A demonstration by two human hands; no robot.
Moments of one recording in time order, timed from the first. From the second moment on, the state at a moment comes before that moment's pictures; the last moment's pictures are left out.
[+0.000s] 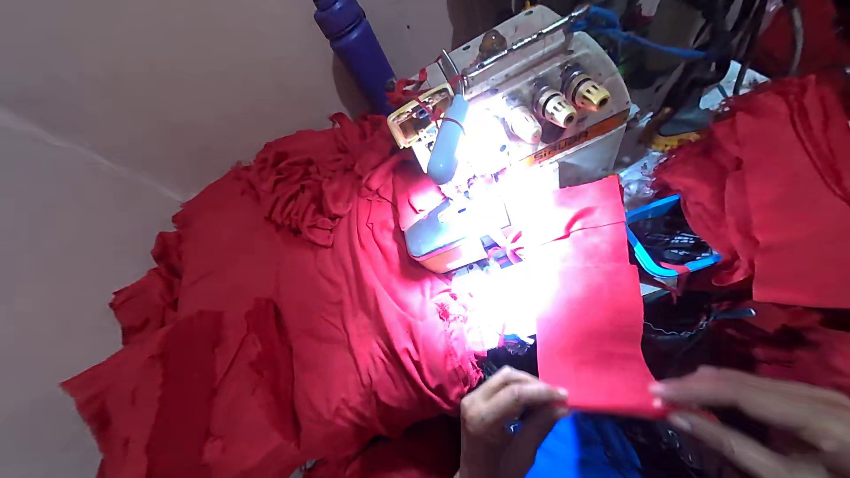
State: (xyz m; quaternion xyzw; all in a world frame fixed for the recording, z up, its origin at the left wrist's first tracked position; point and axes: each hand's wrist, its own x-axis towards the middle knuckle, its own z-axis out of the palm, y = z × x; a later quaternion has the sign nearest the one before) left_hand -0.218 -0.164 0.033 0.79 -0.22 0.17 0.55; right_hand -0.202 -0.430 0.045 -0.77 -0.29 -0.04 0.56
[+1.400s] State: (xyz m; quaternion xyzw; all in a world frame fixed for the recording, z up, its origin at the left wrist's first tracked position) left_hand -0.098 -0.108 0.120 0.85 -0.14 0.33 0.40; right_hand -0.090 -0.298 0.066 -0.75 -0.26 -0.10 0.59
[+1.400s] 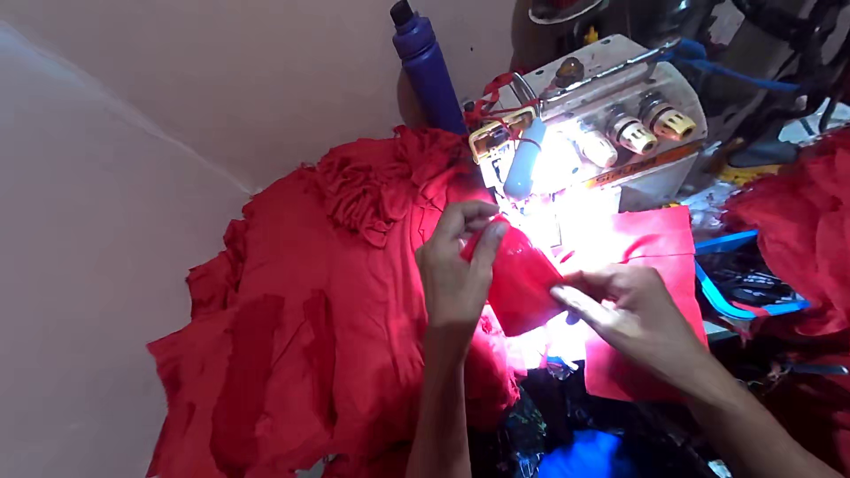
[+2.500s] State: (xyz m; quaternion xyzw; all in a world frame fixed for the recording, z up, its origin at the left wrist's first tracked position) left_hand -0.049 -0.115 0.076 0.96 0.05 0.16 0.22; right_hand -0.058 -0.266 0.036 -0.85 -0.15 -0.18 0.48
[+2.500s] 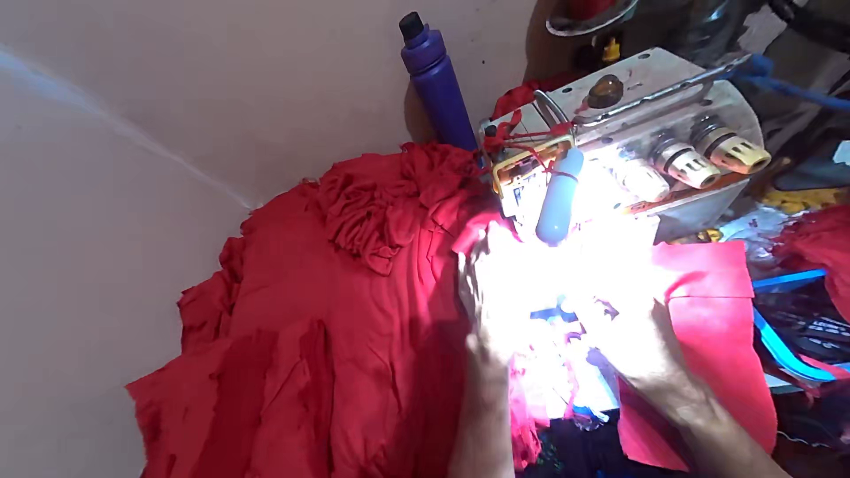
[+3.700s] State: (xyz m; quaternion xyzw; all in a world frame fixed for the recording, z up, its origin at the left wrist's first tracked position) left_hand -0.070 -0.196 0.042 0.92 -0.18 0.23 0.25; right_hand -0.047 -0.389 0.038 -0.88 -0.26 -0.31 0.24
